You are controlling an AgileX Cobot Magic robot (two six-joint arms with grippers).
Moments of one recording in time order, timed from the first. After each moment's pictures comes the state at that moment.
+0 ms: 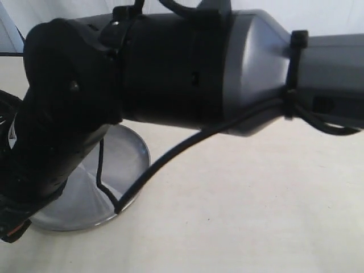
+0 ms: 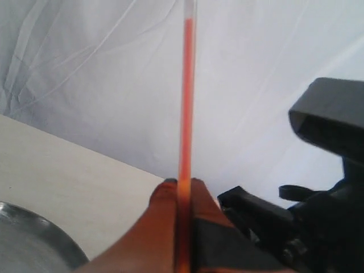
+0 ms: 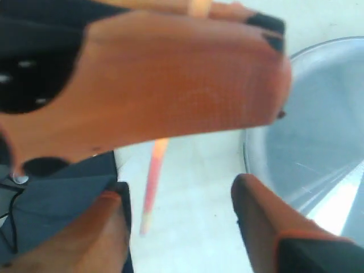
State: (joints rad) left arm -0.14 0.00 0.00 1.39 -0.35 -2.09; right arm 1.06 1.84 -1.56 0.33 0.75 -0.31
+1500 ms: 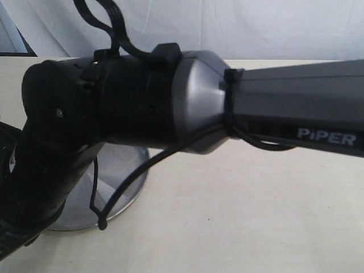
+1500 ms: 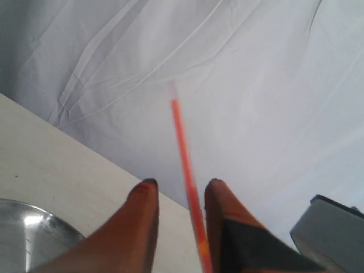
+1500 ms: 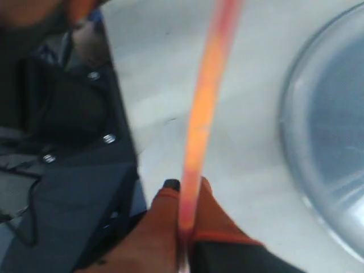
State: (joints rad) left arm -0.14 0.01 0.00 1.28 -0.17 -2.08; right arm 1.06 1.93 -1.56 0.45 0.77 -0.36
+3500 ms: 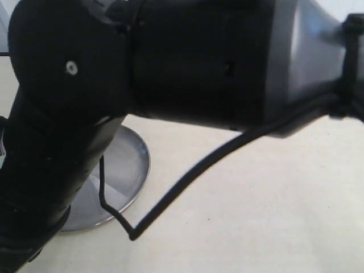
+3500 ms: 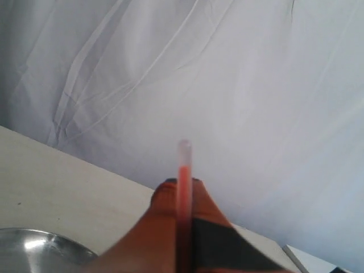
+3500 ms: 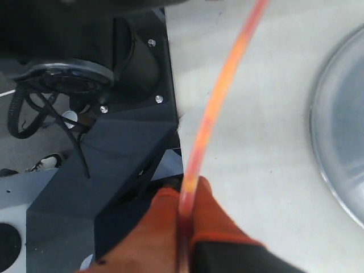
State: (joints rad) left arm -0.14 0.00 -0.04 1.45 -0.18 -2.10; right arm 1.10 1.78 -1.56 0.42 0.95 -0.41
